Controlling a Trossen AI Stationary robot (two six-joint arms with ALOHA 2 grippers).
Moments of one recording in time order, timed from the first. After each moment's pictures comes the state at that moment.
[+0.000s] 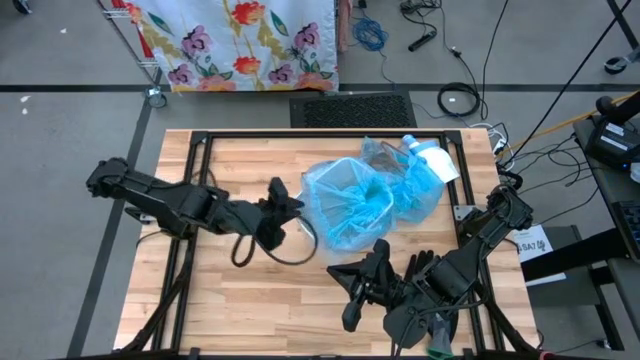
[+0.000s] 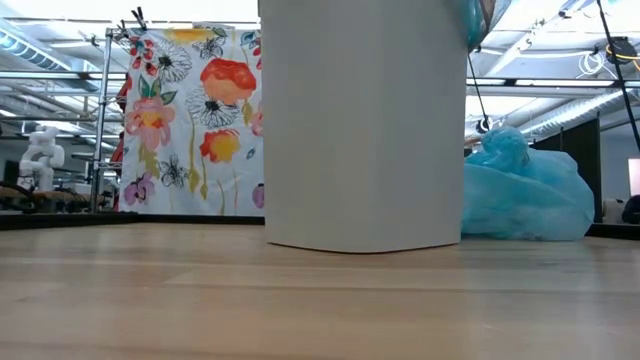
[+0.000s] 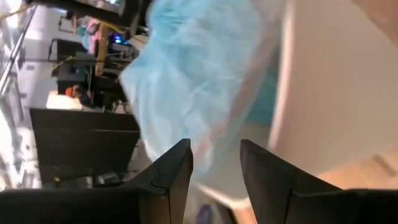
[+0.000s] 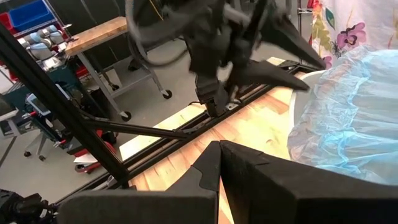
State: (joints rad) left arm -0.33 1.29 1.30 -0.55 -0.58 0.95; right arm 0.70 1.81 1.89 -0.64 1.02 0.88
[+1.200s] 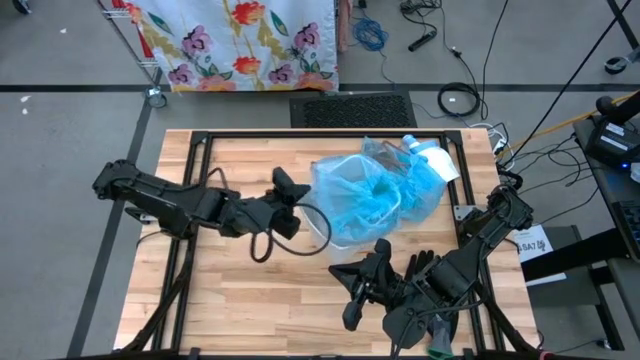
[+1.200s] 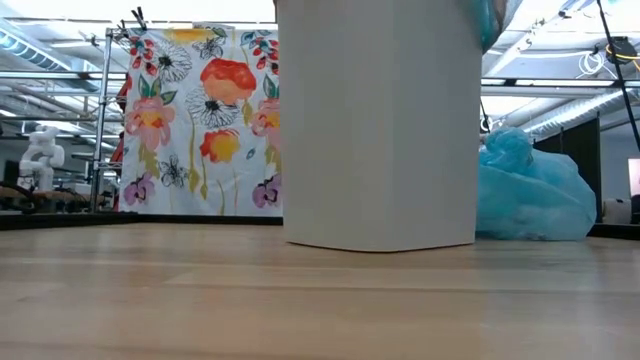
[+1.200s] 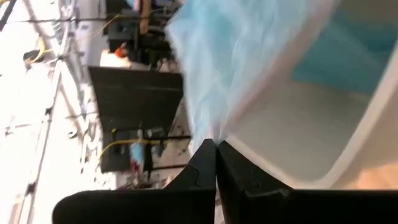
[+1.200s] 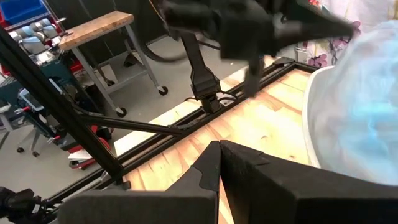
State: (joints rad) left arm -0.30 1.38 1.31 -0.38 -0.83 1.08; right arm 0.70 1.81 1.89 -0.68 1.02 0.90
